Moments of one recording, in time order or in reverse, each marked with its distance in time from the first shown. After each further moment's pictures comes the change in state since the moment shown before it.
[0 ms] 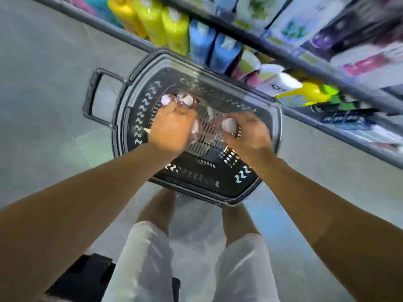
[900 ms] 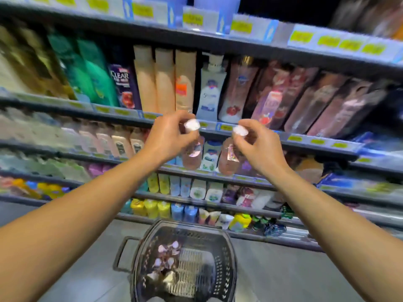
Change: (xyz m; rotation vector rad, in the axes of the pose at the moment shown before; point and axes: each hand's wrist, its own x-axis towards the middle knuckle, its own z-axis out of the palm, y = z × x) left_hand -0.162 0.110 -0.528 -0.609 0.730 0.385; right_hand -0.191 -0.297 -0.415 0.128 0.861 -0.291
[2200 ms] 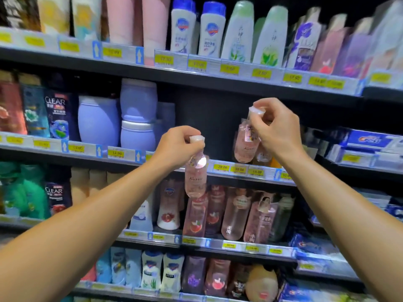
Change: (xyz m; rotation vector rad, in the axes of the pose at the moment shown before) left_hand 0.169 0.252 0.046 -0.196 0.129 0.162; right_hand 0.189 -0.026 -0.294 -0.020 0.539 -0.386
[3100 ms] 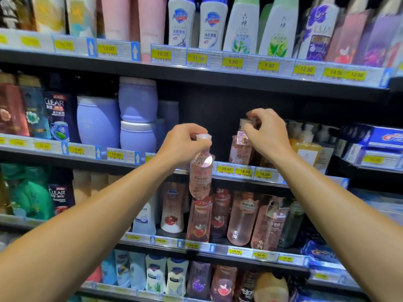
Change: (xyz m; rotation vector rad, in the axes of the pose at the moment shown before) left_hand 0.023 -0.004 0.016 -0.011 -0.014 -0.006; right_hand 0.015 0.043 0.045 -0.198 -0.183 0.074
